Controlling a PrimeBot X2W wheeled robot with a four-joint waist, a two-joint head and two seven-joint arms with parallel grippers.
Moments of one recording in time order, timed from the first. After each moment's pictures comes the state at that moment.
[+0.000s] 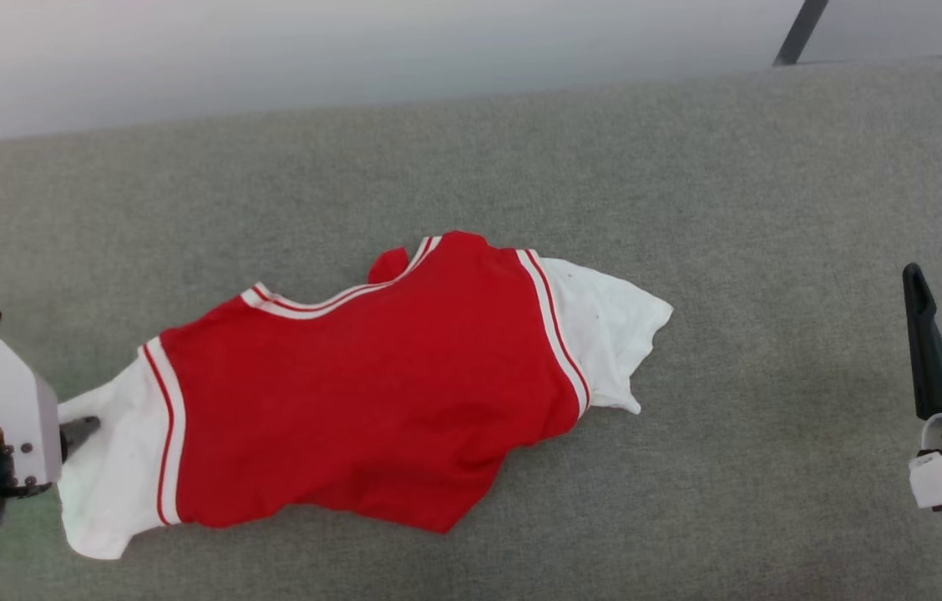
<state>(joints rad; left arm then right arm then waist) -0.61 0.93 -0.66 0.43 -1.14 0.10 0.64 -0.14 -0.24 -0.09 -0.19 0.26 0.13 0.04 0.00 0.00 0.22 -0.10</state>
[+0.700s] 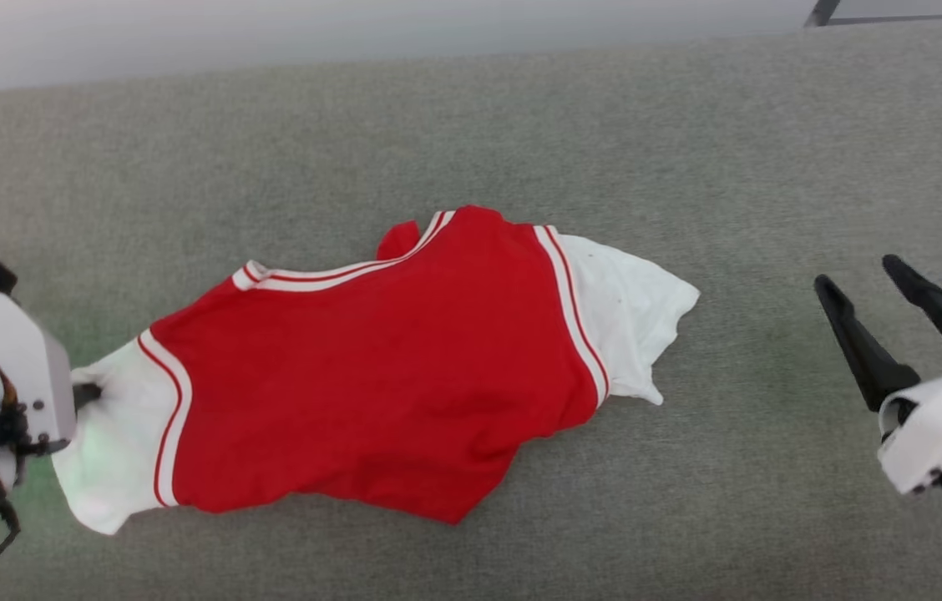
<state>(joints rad) -0.74 0.81 -0.68 0.65 -1.16 -0.03 0.67 -0.25 -0.40 0.08 -0.18 0.49 0.13 0.34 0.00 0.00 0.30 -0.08</state>
